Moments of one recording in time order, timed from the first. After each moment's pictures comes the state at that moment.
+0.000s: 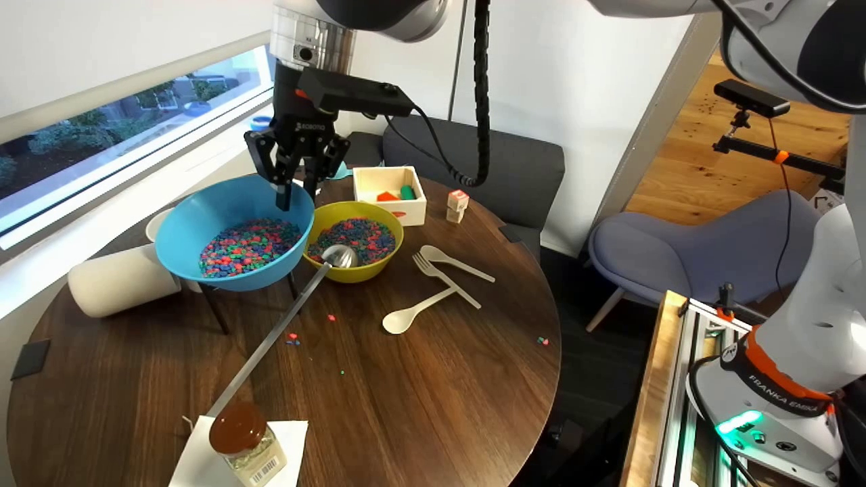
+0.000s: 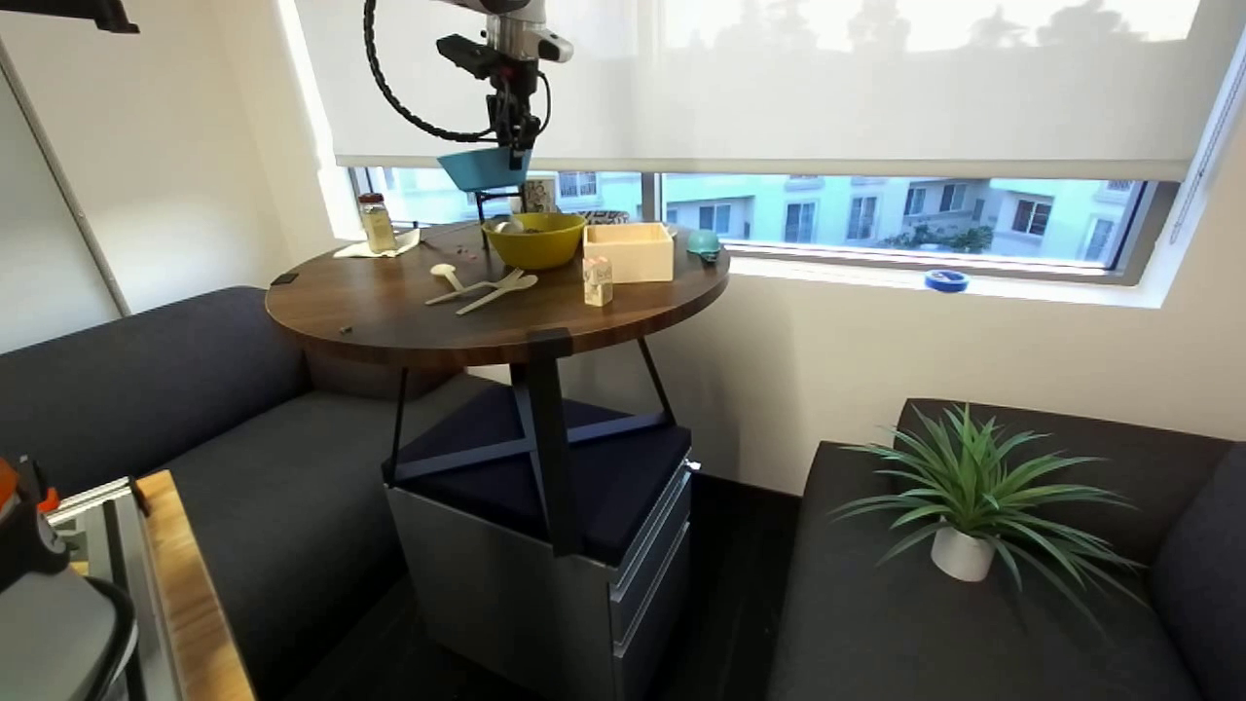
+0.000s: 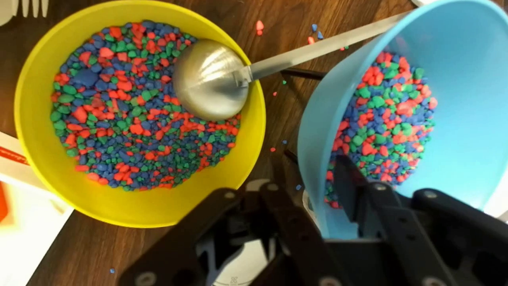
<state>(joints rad) 0.26 0.58 0.17 -1.23 0.17 1.94 0.42</state>
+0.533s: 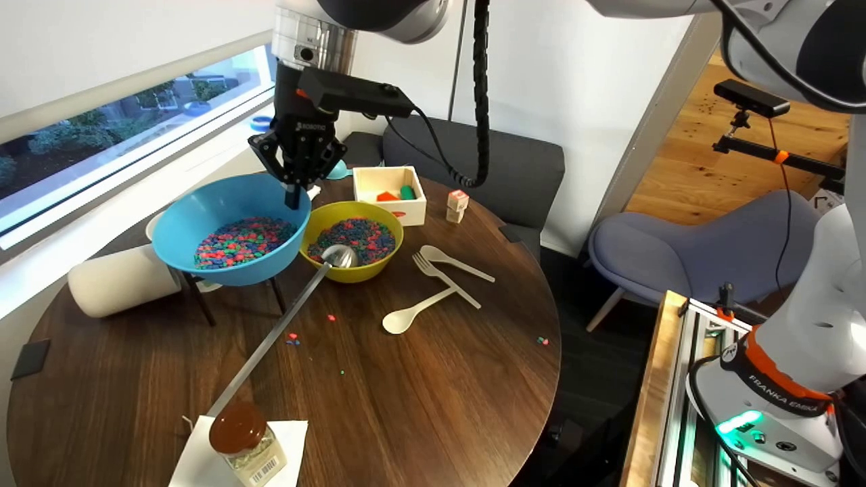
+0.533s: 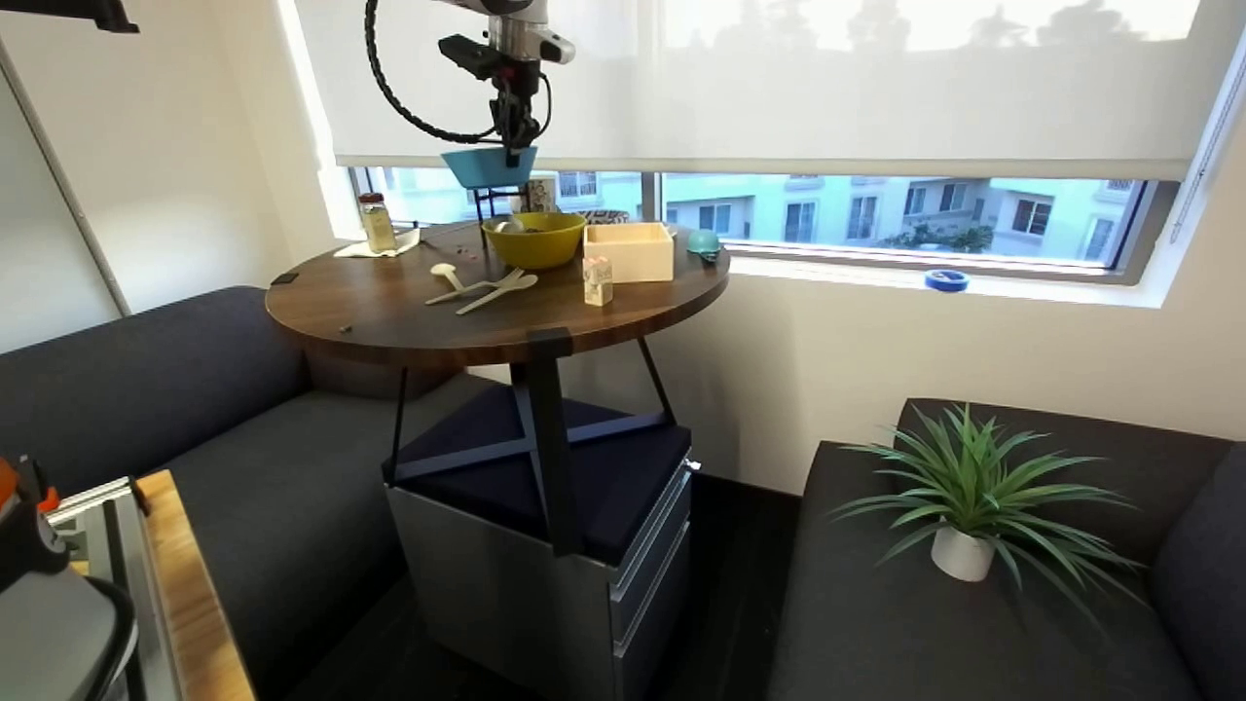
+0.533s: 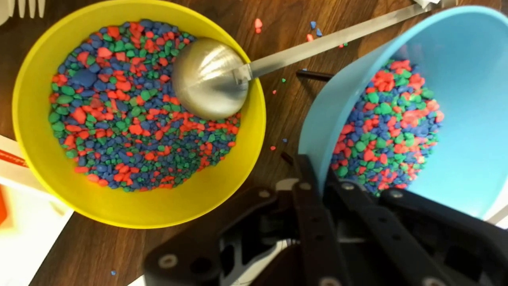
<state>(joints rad) 0.26 0.58 0.16 -1.24 0.18 1.95 0.42</state>
